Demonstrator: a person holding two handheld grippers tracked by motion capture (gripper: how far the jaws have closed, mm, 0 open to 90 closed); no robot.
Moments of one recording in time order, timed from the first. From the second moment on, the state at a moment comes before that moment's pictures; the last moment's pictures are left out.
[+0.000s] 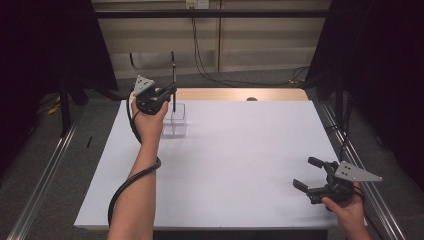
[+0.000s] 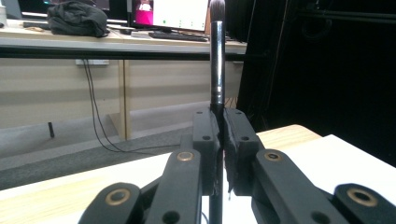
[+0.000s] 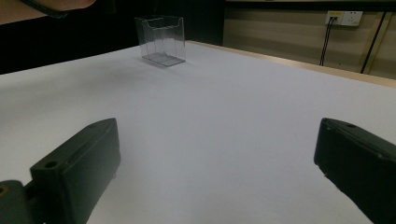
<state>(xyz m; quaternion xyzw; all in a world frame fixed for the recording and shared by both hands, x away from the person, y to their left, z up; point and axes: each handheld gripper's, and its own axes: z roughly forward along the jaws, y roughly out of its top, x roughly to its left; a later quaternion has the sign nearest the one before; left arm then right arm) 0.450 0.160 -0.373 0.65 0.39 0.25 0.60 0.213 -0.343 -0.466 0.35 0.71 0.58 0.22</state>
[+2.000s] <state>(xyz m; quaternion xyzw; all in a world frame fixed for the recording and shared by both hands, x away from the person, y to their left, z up) 0.467 0.181 -0.382 0.64 0.44 0.28 0.57 0.211 -0.346 -0.465 0.35 0.71 0.58 0.22</state>
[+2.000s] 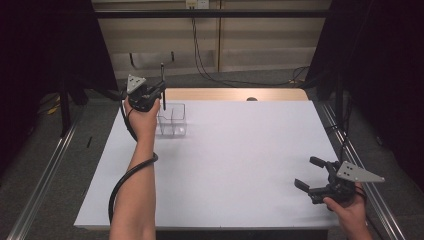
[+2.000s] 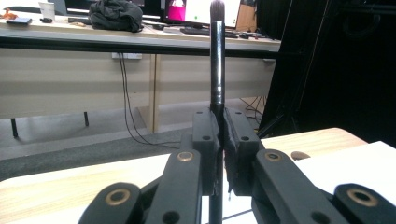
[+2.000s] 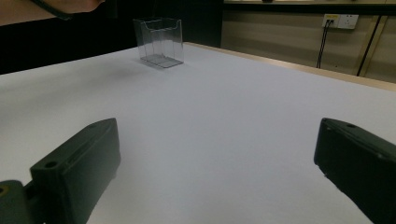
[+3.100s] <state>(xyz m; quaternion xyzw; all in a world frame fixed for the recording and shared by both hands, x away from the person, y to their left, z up) 0.462 0.176 -0.397 0.63 0.44 0.27 0.57 0.211 -0.345 -0.465 0.35 0.71 0.58 0.22</state>
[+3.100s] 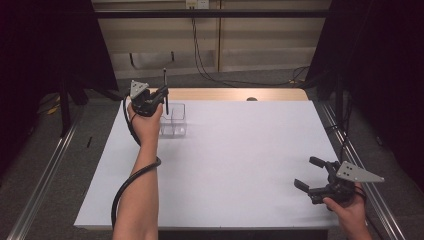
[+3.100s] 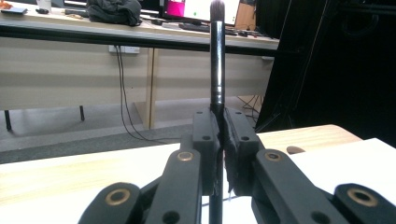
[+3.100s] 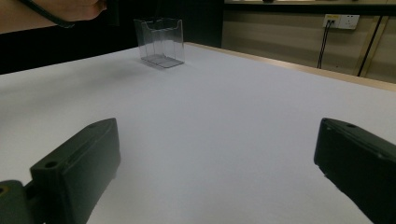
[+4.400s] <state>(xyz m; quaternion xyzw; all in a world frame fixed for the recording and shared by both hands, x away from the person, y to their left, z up) 0.454 0.184 -0.410 0.63 0.46 0.27 0.57 0.211 -0.344 -0.464 0.34 0.71 0.58 0.22</state>
